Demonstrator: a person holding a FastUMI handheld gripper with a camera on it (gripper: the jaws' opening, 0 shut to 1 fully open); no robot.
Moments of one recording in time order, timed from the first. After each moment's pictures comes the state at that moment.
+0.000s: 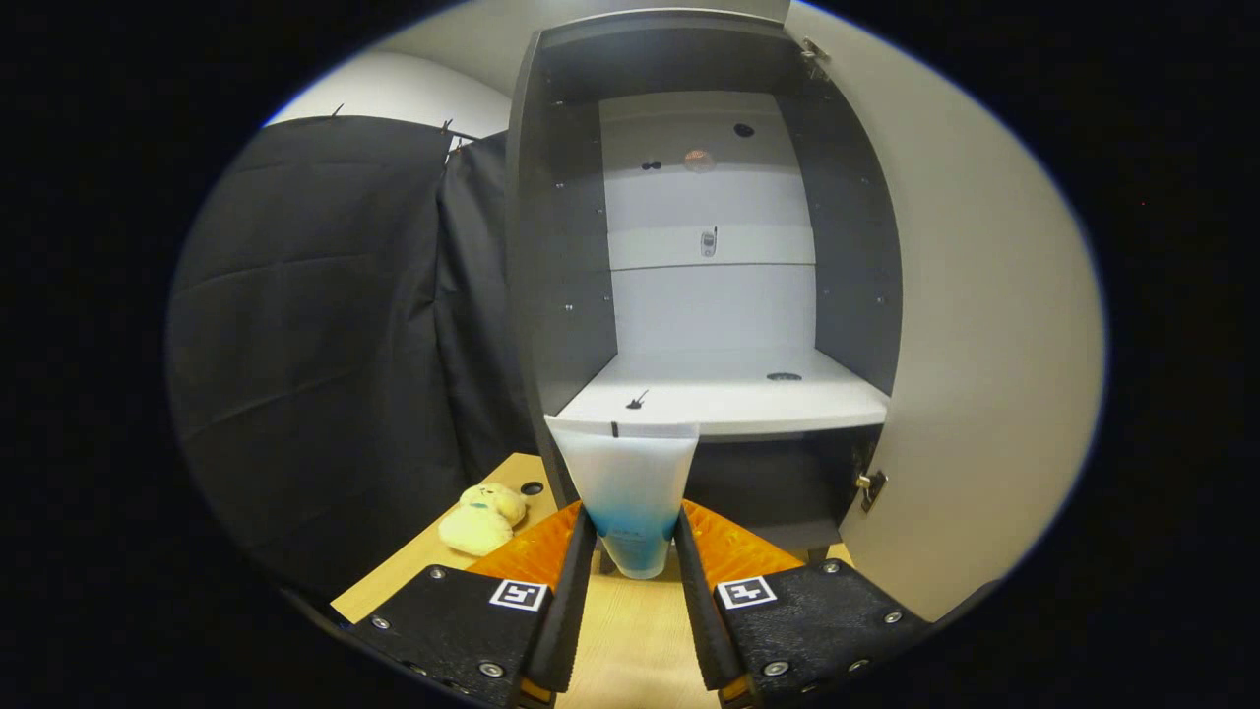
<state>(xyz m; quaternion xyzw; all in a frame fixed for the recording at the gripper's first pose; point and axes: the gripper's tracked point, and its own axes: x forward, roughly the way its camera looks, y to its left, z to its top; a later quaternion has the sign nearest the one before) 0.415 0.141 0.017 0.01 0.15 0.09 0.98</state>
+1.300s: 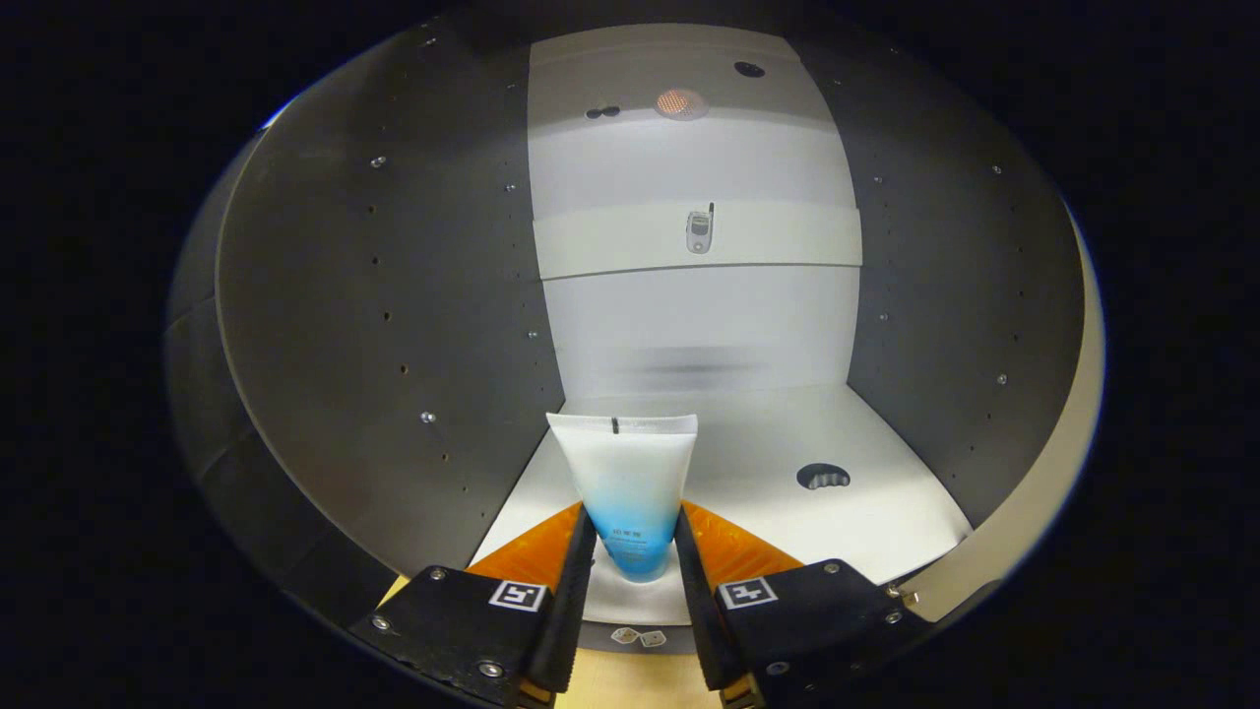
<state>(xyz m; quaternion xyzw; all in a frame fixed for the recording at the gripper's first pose) 0.608 0.137 0.037 0.02 0.22 0.05 0.97</state>
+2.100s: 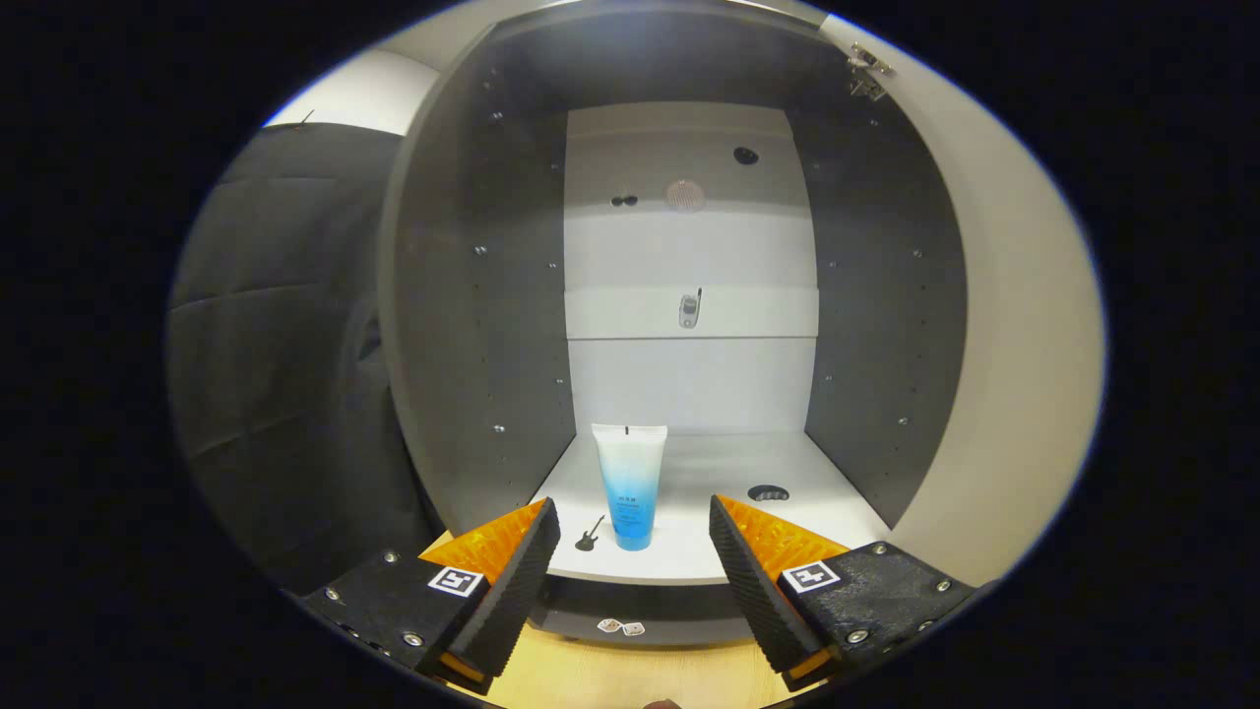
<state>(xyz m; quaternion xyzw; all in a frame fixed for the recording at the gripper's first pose) 0.504 0.125 0.105 -0.01 0.11 0.05 0.99</state>
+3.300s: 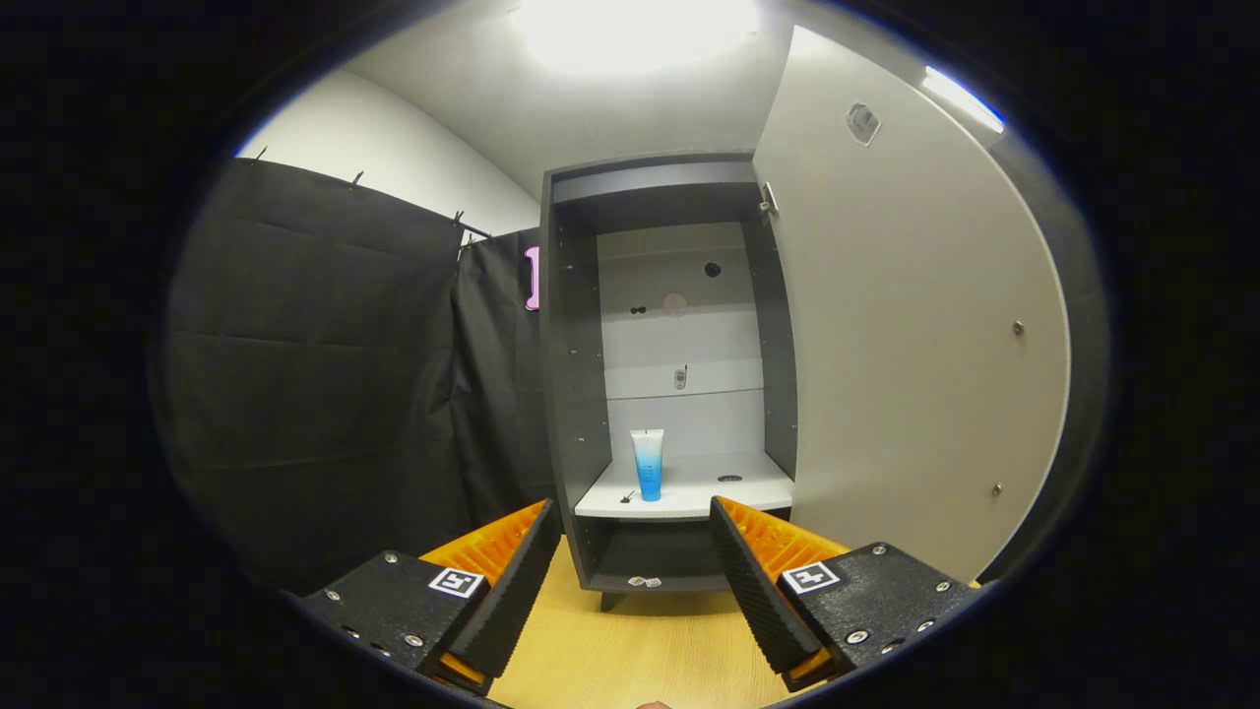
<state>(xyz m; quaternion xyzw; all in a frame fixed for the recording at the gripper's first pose) 0.254 0.107 0.141 0.02 0.01 0.07 1.00</state>
